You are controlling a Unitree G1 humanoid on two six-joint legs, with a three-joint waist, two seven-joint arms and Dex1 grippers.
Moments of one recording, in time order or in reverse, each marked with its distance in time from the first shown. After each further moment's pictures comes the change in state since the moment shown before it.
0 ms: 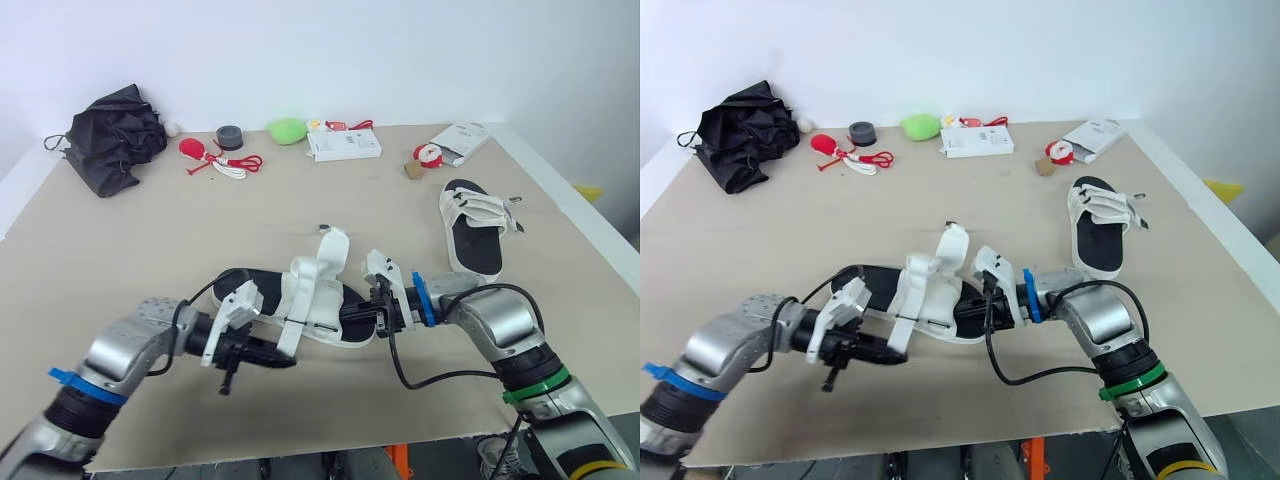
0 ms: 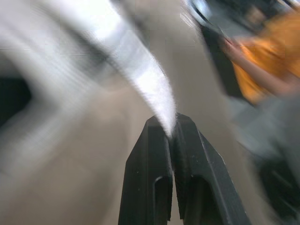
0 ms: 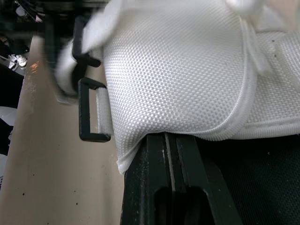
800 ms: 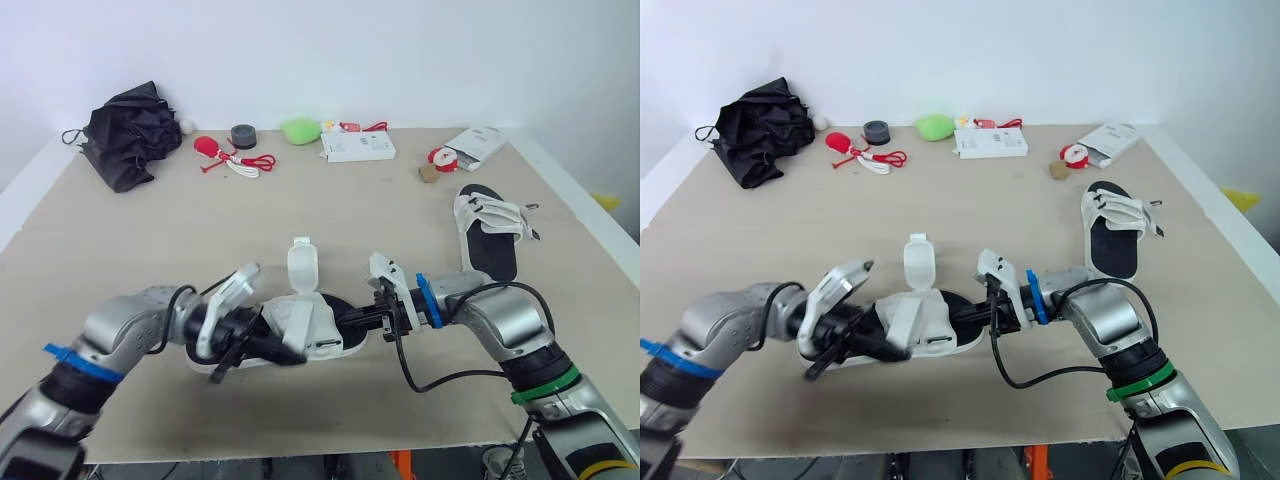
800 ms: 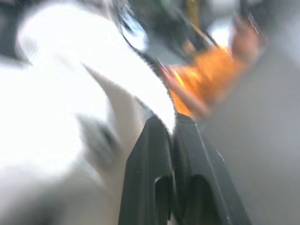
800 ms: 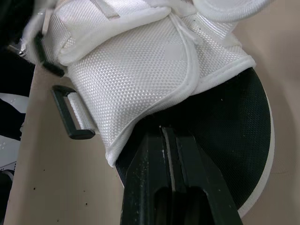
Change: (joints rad) left arm -0.163 -0.129 0.020 0.091 -0.352 0.179 0.146; right arm -0.004 -0.044 0.013 -0.038 0.006 0.042 0.030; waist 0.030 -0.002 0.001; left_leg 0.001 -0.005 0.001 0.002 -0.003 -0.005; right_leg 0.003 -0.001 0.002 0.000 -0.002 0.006
